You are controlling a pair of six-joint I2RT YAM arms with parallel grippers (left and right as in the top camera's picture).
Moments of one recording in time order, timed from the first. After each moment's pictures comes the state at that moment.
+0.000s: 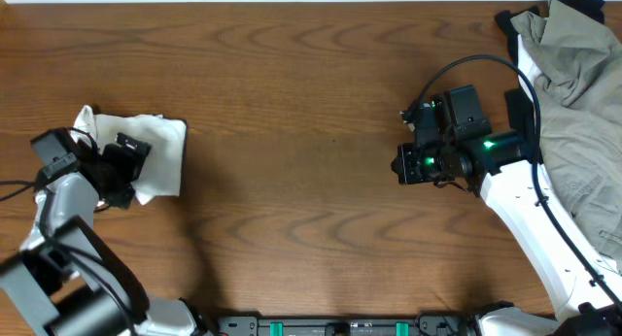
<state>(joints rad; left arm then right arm) 0.60 1.64 0.90 -0.40 0.46 -0.57 0.29 1.42 1.08 -0.84 -0.34 0.21</state>
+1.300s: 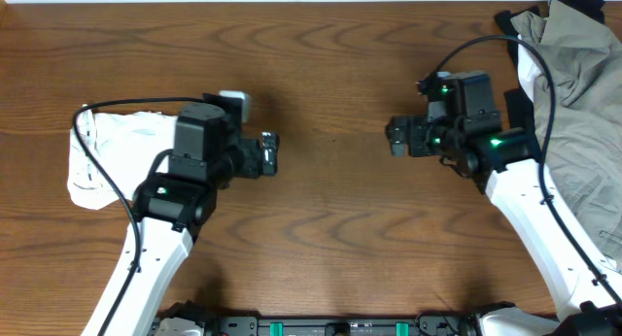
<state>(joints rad) -0.27 1.15 0.90 -0.54 0.11 -0.19 0.24 1.42 1.08 -0.62 -0.13 0.19</state>
